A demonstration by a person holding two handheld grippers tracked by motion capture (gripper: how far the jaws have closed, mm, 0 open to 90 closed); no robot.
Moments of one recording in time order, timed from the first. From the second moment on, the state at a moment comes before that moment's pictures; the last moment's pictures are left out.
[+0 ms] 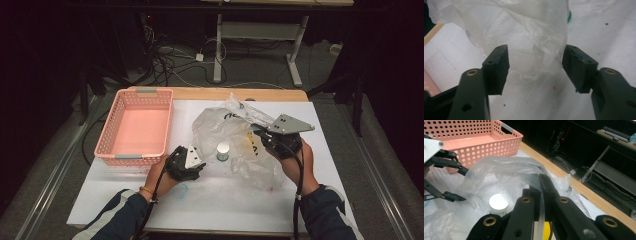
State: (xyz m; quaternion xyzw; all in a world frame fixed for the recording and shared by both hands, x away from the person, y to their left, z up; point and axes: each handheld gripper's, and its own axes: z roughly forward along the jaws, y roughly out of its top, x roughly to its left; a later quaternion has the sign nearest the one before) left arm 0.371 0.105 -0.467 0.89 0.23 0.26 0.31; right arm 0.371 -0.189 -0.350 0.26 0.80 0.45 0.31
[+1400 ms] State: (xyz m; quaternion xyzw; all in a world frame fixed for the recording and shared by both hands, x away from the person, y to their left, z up) left arm 0.359 0.122 -0.435 0.87 0.19 0.26 0.38; right arm 0.266 -0.211 -0.377 0.20 0.81 0.48 0.26
